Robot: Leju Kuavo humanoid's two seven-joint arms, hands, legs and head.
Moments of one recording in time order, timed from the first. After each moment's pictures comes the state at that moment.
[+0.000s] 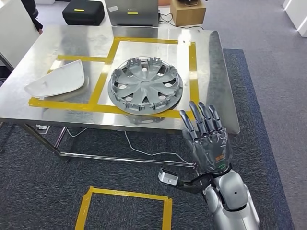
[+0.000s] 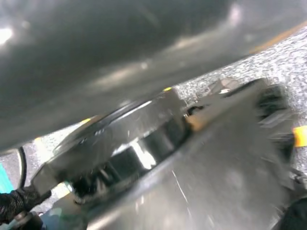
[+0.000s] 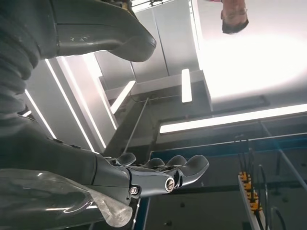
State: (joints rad) left arm -0.06 -0.06 -0.65 -0.20 0.35 0.06 -0.14; right arm -0.04 0.13 0.16 -1.74 1.57 -0.70 -0.30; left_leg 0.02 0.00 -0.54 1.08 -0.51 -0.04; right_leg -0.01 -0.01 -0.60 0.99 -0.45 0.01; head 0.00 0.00
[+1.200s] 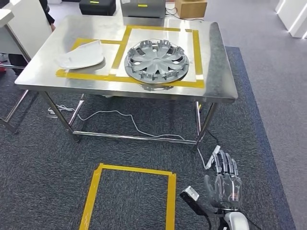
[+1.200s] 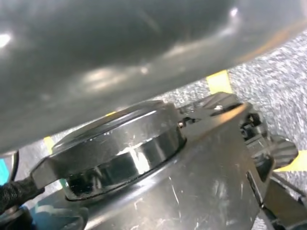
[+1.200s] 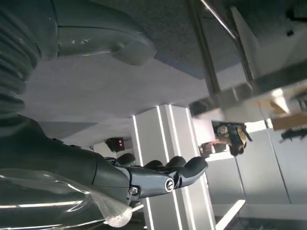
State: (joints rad) left arm -0.04 -0.10 -0.63 -0.19 0.40 0.14 -0.17; right arm 0.25 0.11 0.01 -1.43 1.33 -0.70 -0.05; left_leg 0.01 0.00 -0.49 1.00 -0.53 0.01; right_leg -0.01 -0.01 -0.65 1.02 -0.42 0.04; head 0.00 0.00
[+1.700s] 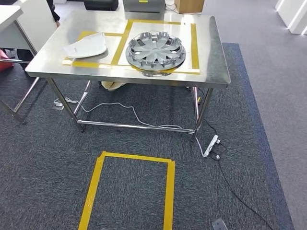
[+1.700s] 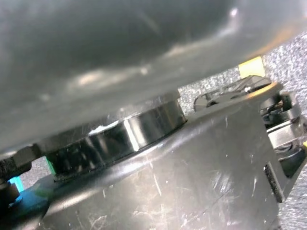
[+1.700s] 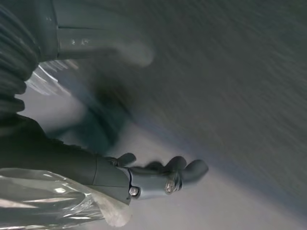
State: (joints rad) left arm -0.05 -0.13 -0.63 -0.19 0.41 0.19 -0.15; right arm 0.02 0.18 -0.83 -0.47 1.27 -0.50 -0.06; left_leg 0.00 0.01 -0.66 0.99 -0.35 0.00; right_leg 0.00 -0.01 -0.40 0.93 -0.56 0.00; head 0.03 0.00
